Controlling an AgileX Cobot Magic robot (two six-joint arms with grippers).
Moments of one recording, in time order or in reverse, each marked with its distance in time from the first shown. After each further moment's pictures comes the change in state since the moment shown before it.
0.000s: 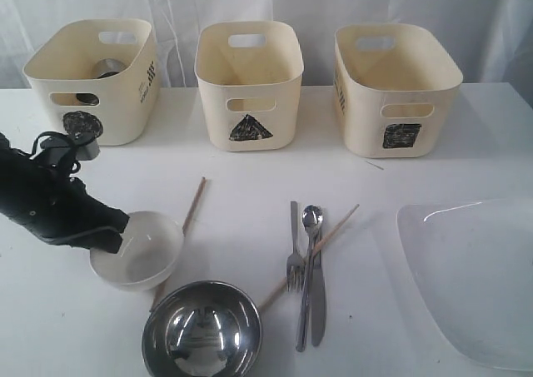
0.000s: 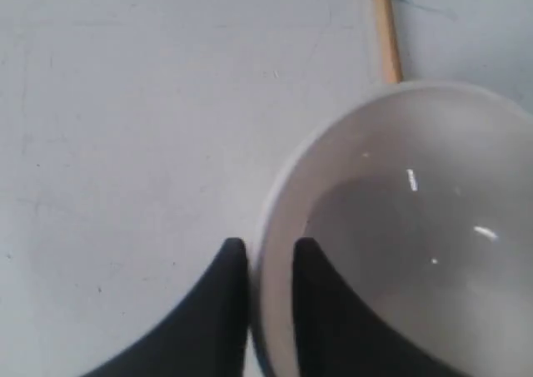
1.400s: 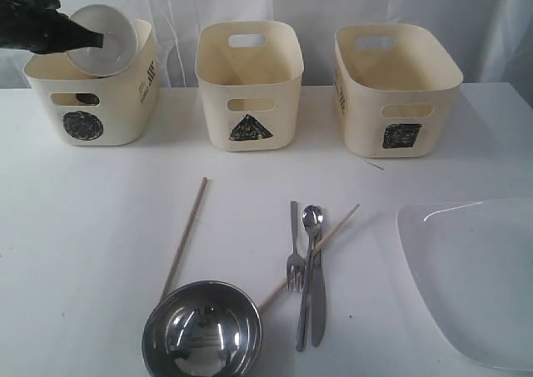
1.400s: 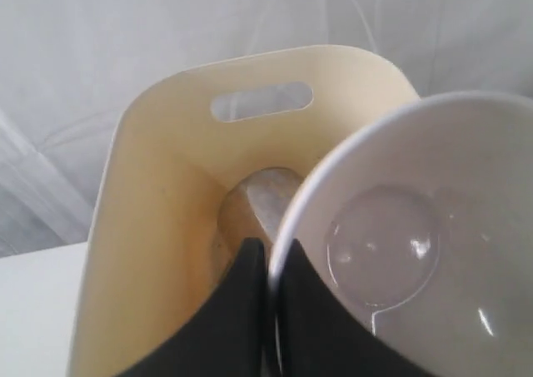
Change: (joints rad) left arm 0.129 0.354 -0.805 0.176 -0.447 -0.030; right arm 0.000 0.000 0.000 0.000 0.000 0.002
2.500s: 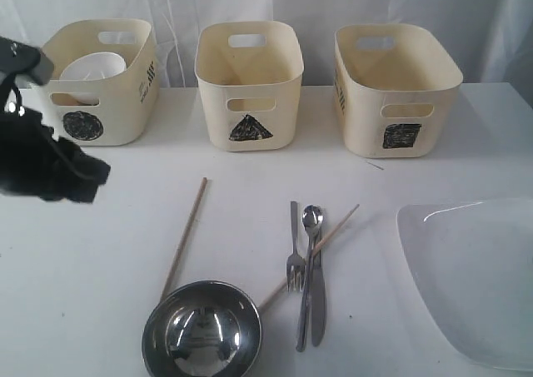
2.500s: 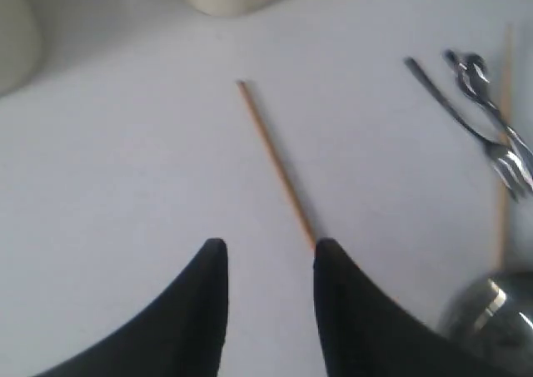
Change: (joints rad) left arm -0.254 -0.872 0.936 -0.091 0.315 0.065; right arm 0.000 0.000 0.000 0.000 0.000 0.000
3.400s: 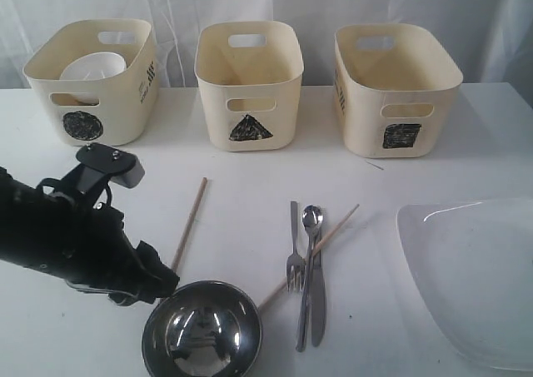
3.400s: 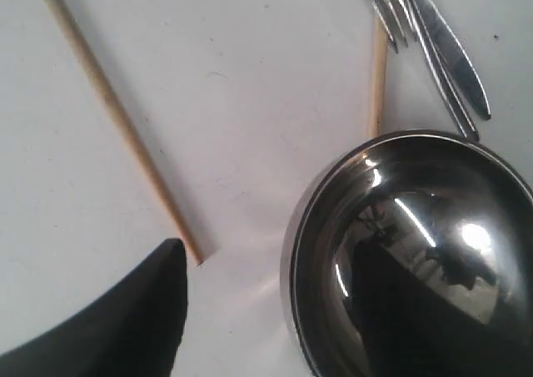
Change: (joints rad) left arm -0.196 0.195 0.081 -0.149 0.038 0.017; right arm 0.000 0.000 0.000 0.000 0.000 0.000
